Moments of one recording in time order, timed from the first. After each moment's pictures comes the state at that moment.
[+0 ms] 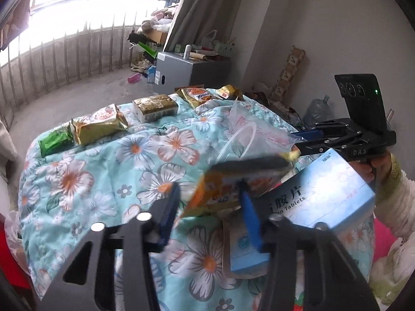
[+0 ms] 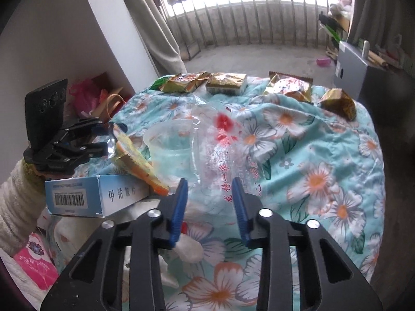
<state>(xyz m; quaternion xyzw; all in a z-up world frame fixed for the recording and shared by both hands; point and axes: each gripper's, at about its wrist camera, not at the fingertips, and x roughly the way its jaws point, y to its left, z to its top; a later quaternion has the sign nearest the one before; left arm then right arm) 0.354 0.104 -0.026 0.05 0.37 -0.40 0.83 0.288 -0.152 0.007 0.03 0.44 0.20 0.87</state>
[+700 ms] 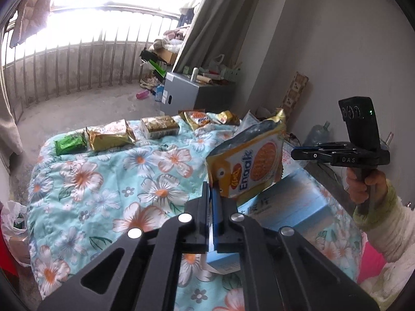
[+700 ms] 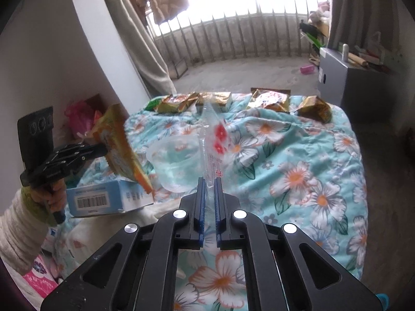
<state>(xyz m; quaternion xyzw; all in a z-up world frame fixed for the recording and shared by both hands) 0.315 0.125 0.005 -0.01 0.32 -0.38 0.87 0.259 -0.172 0.036 0.07 0.40 0.16 0.90</state>
